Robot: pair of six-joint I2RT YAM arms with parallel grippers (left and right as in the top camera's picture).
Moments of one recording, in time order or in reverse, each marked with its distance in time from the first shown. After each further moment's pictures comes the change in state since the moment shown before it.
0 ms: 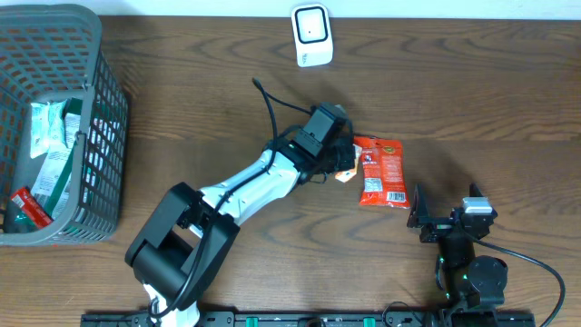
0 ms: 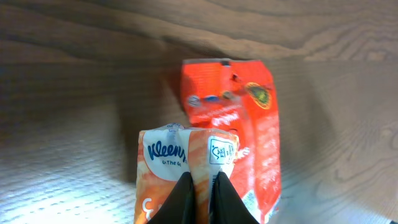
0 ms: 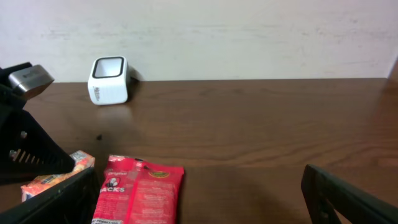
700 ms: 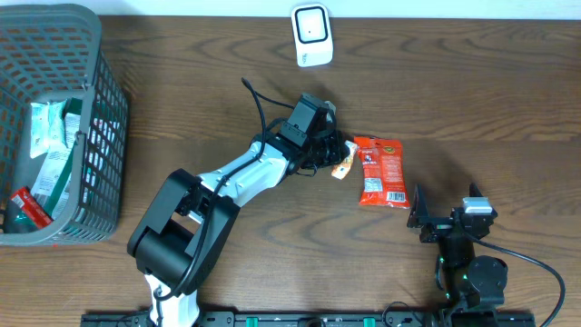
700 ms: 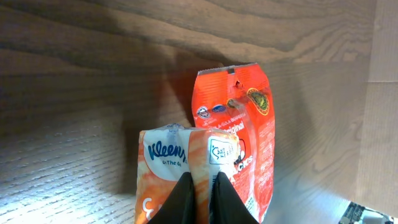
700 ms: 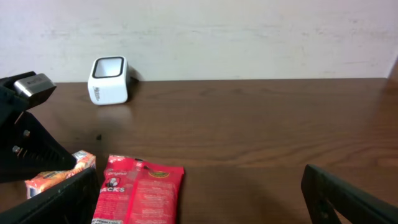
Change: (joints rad) left arm 0.076 0.047 -0.014 0.076 0.169 -0.003; right arm 0.000 0.000 0.000 0.000 0.000 0.000
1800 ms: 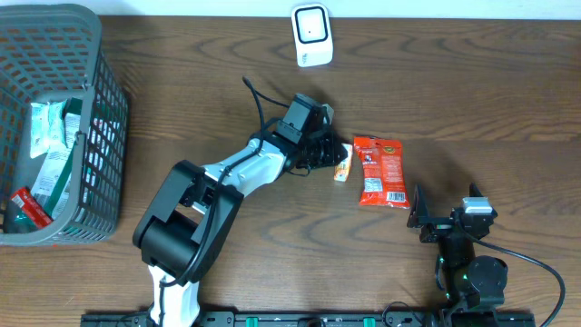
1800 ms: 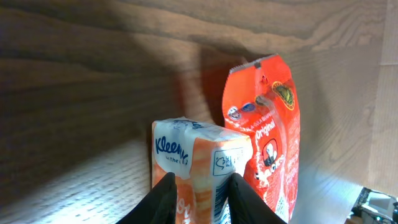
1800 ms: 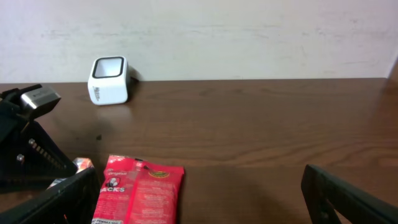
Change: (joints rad) left arm 0.043 0.054 0.000 0.006 0.066 0.101; right arm 0.000 0.000 0.000 0.000 0.000 0.000
